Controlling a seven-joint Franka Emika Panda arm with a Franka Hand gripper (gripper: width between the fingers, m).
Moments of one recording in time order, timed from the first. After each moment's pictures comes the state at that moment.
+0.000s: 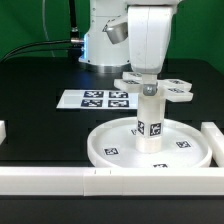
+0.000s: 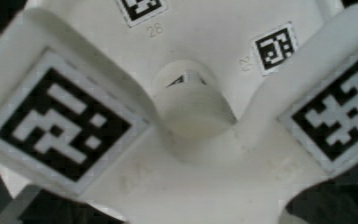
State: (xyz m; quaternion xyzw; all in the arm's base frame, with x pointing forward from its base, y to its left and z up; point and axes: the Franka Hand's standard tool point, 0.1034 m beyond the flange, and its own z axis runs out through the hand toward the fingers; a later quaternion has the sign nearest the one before) arm 0.562 0.040 0.109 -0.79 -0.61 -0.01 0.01
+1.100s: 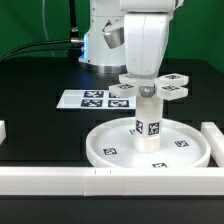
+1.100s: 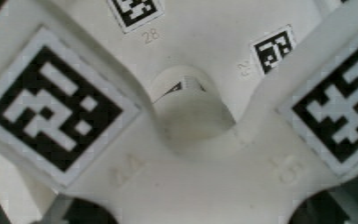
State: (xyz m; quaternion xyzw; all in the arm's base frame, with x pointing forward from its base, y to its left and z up) arm 0.561 0.036 0.104 -0.79 -0.61 0.00 0.01
